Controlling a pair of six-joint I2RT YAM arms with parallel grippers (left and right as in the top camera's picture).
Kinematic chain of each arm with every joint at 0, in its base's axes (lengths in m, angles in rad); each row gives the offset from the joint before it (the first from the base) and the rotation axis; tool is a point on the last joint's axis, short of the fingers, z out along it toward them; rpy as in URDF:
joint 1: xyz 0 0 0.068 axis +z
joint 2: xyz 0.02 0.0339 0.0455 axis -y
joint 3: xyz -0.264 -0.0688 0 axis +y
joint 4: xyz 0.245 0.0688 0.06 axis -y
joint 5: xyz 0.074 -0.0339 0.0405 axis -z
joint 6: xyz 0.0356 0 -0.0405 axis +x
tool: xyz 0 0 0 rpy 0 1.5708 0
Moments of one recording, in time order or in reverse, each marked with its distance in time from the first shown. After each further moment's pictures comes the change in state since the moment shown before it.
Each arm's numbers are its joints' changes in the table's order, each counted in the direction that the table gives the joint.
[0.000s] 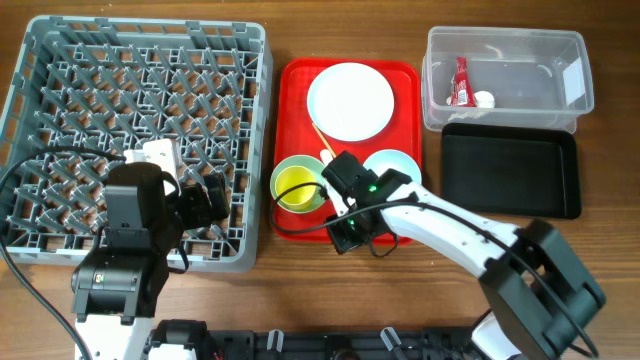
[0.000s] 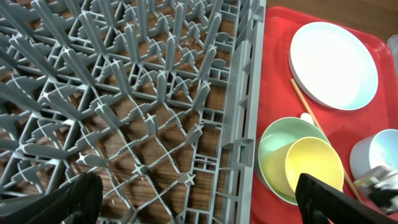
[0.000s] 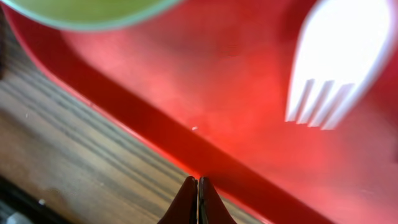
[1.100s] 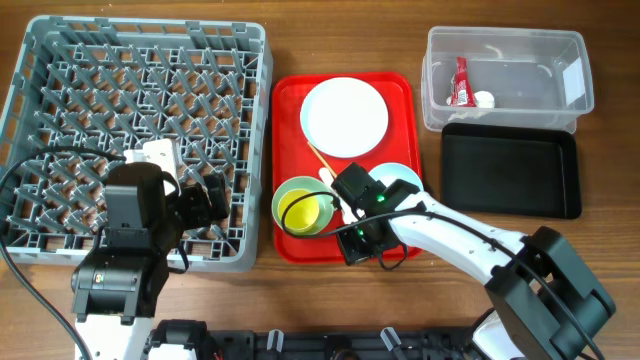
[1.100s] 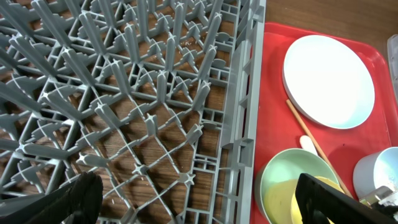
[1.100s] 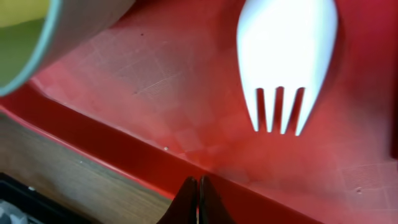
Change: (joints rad) left arm 0.000 0.000 0.000 0.000 0.000 0.000; right arm -0.001 0.026 0.092 -0.016 -0.047 0.085
